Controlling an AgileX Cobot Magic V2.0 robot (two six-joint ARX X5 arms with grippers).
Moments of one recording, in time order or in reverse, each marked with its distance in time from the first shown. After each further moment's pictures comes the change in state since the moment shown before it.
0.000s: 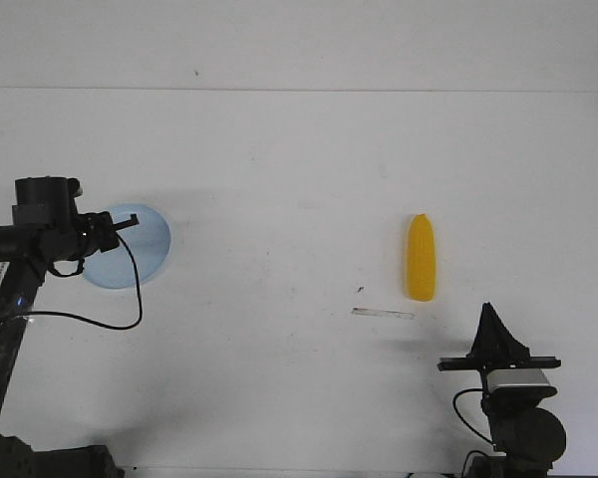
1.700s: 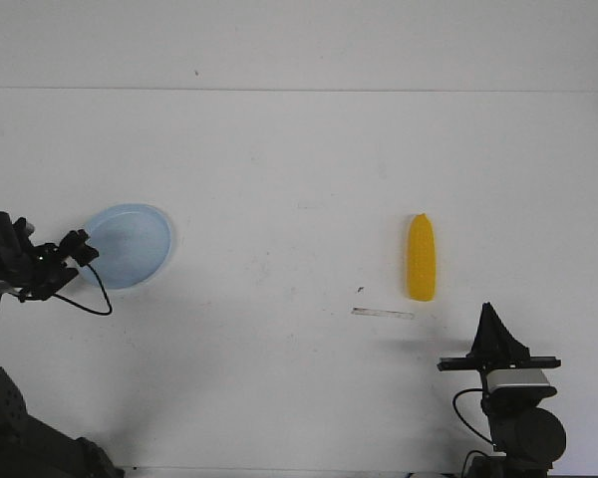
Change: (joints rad) left arm 0.320 0.219 -0.143 0.146 0.246 -0.032; right arm 0.000 0.000 0.000 0.000 0.000 0.000
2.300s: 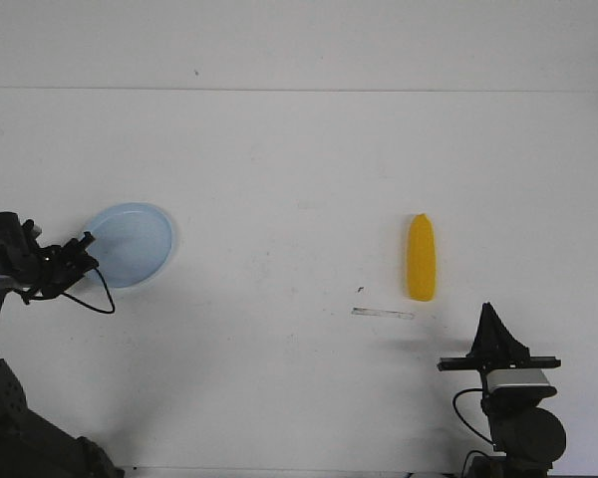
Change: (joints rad) left arm -0.017 0.030 0.000 0.004 -0.025 -0.011; right arm 0.000 0.000 0.000 0.000 0.000 0.000
